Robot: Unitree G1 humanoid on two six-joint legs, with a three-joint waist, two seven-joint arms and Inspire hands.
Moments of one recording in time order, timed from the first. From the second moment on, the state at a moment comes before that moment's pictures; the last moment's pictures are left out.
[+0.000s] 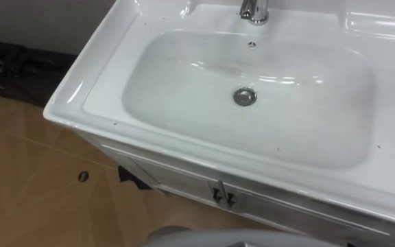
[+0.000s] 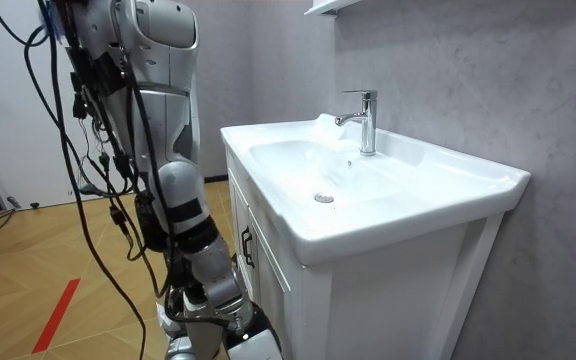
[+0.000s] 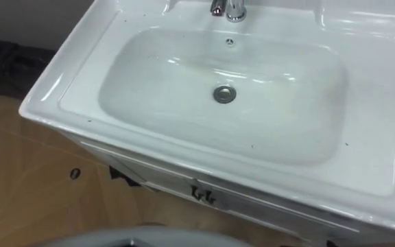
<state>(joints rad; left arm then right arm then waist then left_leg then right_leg) 0.42 0.25 0.54 0.65 -0.33 -0.11 0.76 0.25 -0.28 -0.15 1.12 0.24 0.05 -0.06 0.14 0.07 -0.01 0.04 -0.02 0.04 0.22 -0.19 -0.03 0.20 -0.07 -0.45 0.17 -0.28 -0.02</state>
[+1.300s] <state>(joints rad) 0.24 0.21 0.18 1.06 0.20 0.08 0.16 0.15 -0.28 -0.02 1.20 0.15 0.09 0.14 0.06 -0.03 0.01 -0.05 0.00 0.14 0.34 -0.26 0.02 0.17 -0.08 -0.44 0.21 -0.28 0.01</state>
